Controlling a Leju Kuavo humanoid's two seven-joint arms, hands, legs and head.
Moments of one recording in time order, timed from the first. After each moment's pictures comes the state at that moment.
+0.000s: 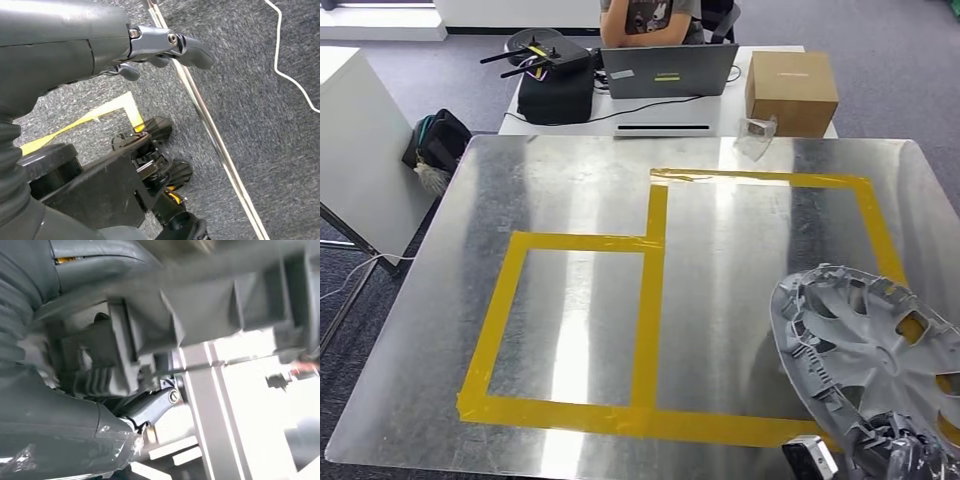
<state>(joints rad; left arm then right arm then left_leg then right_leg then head) -0.13 -0.22 0.33 -0.29 -0.75 0.06 -0.36 0.66 0.23 -0.08 -2.05 1.39 -0.46 0.09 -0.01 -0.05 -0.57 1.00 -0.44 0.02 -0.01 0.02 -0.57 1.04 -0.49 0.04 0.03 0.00</state>
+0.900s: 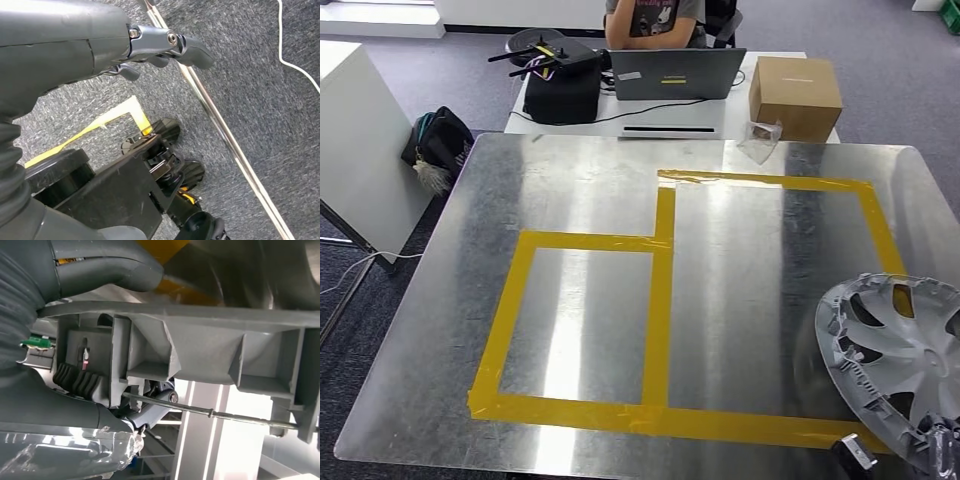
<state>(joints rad) -0.13 -0.20 0.28 -0.29 -0.79 0.02 -0.35 0.49 0.14 -0.47 -1.83 1.54 -0.30 -0.10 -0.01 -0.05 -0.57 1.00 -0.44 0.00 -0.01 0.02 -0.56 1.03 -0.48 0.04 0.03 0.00</state>
